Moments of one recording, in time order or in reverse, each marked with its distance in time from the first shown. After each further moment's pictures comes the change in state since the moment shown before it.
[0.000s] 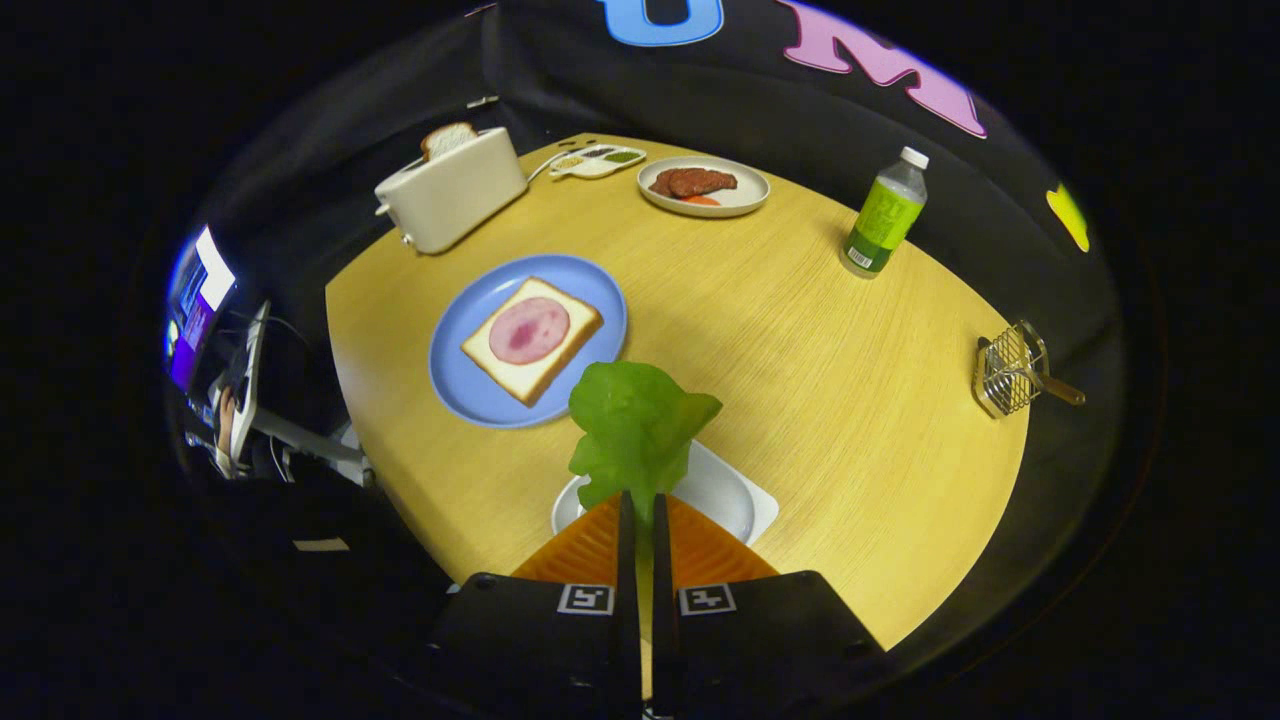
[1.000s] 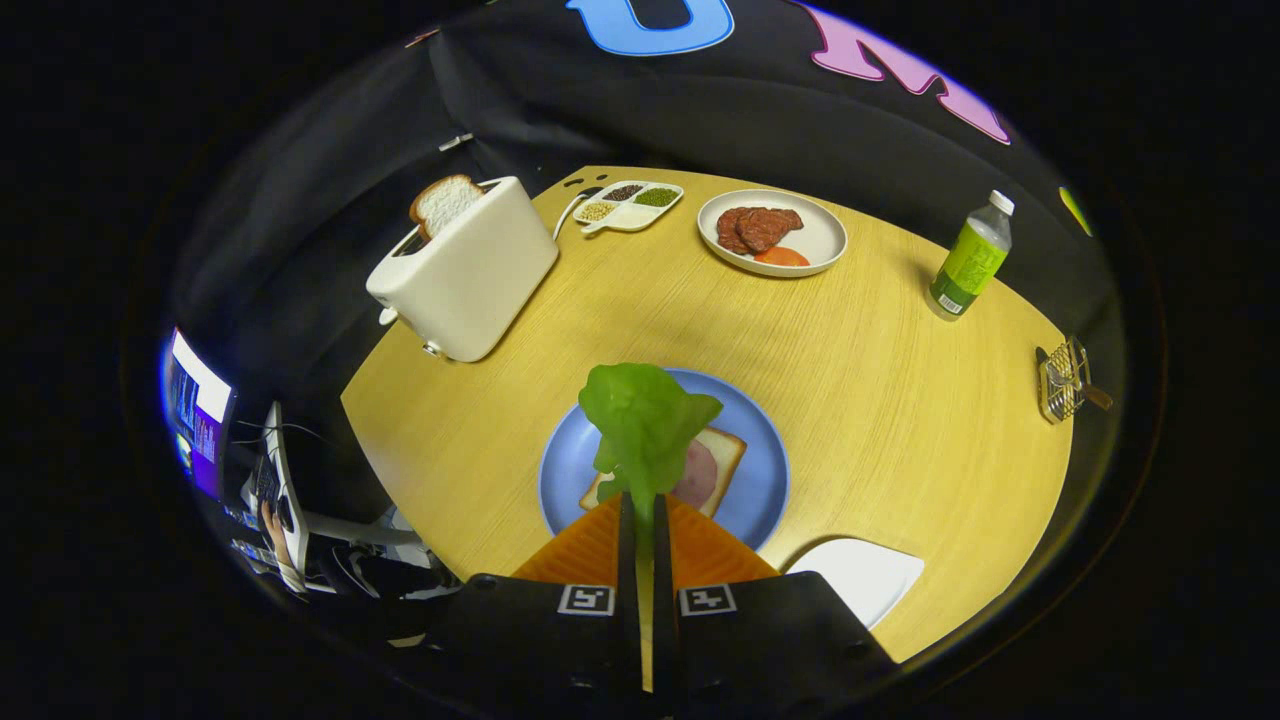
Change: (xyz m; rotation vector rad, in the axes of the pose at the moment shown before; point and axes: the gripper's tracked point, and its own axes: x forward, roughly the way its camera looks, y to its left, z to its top) arm 0.075 0.124 0.108 0.156 -0.010 0.024
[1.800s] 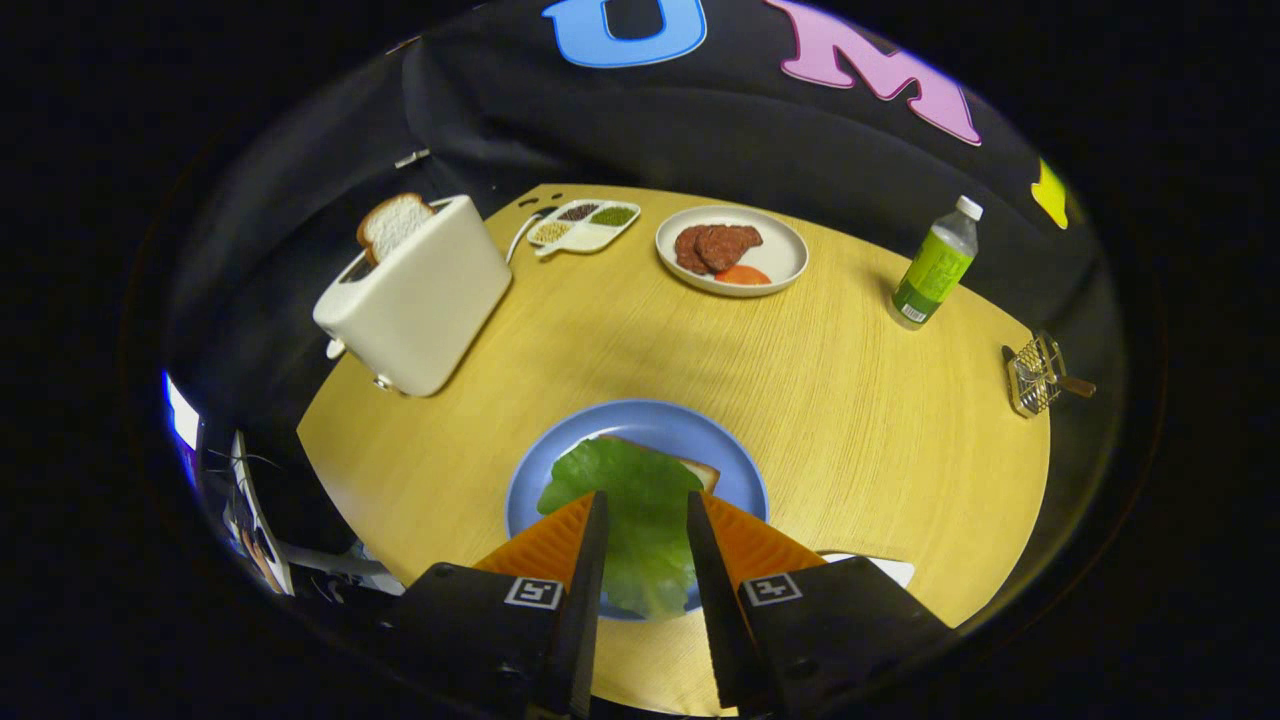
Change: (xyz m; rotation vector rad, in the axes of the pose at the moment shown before) arm -0.003 -0.008 0.036 0.045 -0.142 -0.138
